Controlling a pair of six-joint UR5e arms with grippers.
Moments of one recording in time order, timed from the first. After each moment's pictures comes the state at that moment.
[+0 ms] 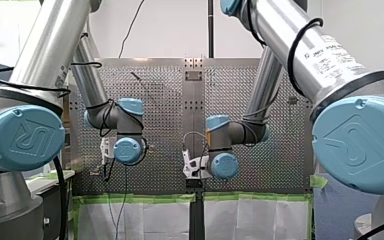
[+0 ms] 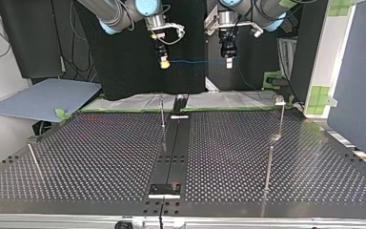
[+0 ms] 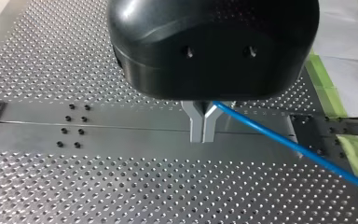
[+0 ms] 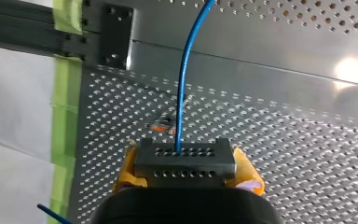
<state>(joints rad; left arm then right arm) -0.53 -1.91 -2.39 -2.03 -2.17 -1.59 2.39 -0.91 2.01 -0.91 1.85 1.47</state>
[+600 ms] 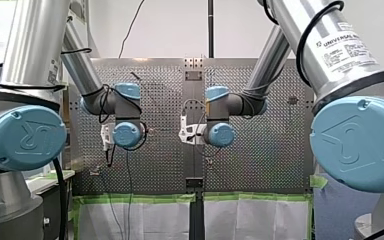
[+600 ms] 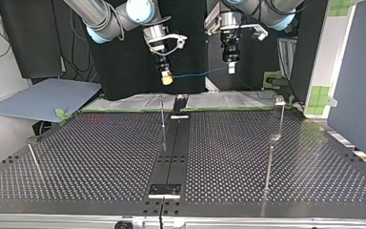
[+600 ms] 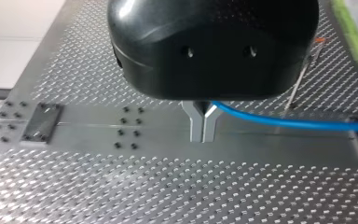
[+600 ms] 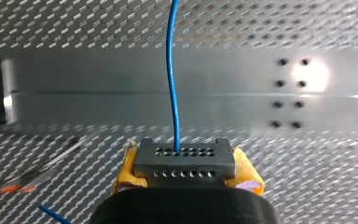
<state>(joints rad) -0.50 -1.75 -2.38 -2.13 -2.14 -1.61 2.36 -1.08 1.91 -0.80 1.72 1.59</state>
